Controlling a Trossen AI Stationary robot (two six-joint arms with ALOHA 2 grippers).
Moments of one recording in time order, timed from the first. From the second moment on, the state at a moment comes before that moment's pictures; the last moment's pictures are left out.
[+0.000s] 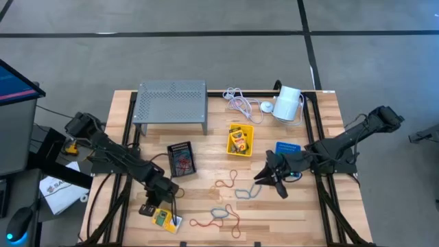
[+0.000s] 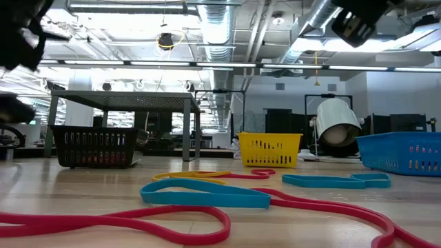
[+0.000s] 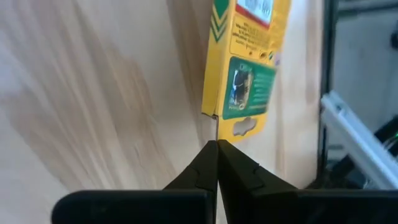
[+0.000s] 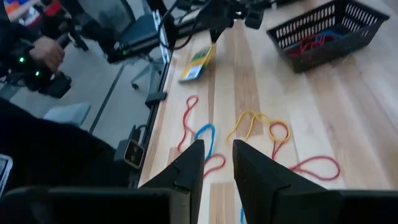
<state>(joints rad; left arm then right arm) -0.57 1.45 0.69 -0.53 0.44 -0.39 0.45 1.09 0.69 -0.05 0.13 0.52</state>
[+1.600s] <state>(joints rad) -0.48 1.20 0.69 -0.44 0.27 -0.46 0.26 1.35 0.69 0.43 -0.08 0.54</state>
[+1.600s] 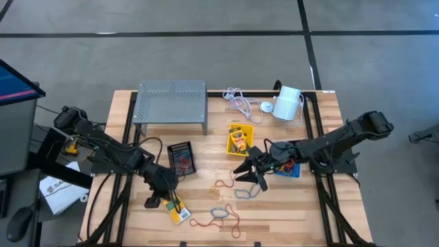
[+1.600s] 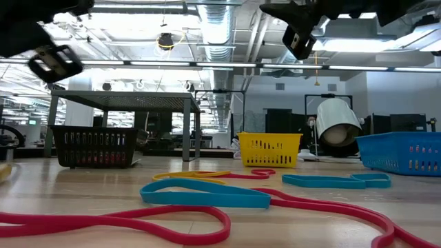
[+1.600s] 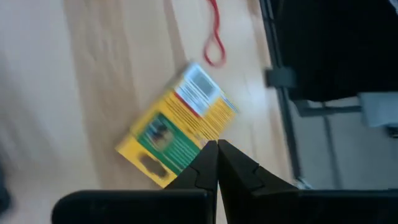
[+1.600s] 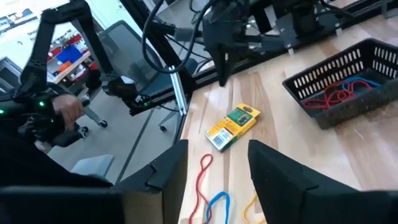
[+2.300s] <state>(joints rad) -0.38 1.38 0.69 -0.52 0.29 -0.79 0.35 1.35 0.69 0.40 -0.11 0.45</state>
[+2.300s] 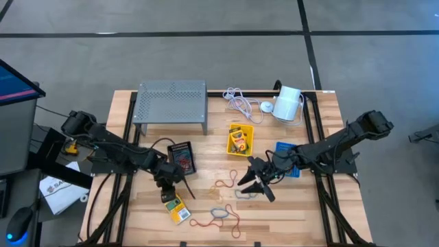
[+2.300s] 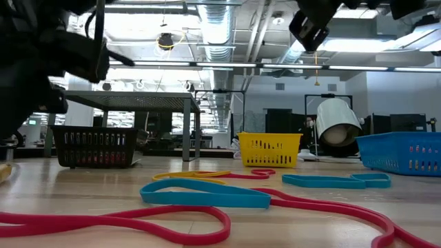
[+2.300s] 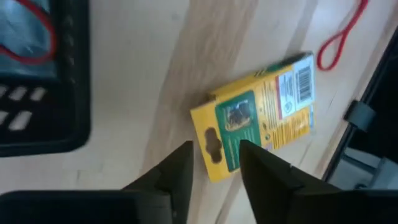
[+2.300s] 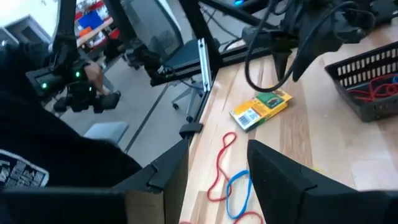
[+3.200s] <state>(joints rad) -0.41 1.44 0.51 -0.14 0.35 -0.96 0.37 1.35 0.69 0.38 -0.11 0.42</state>
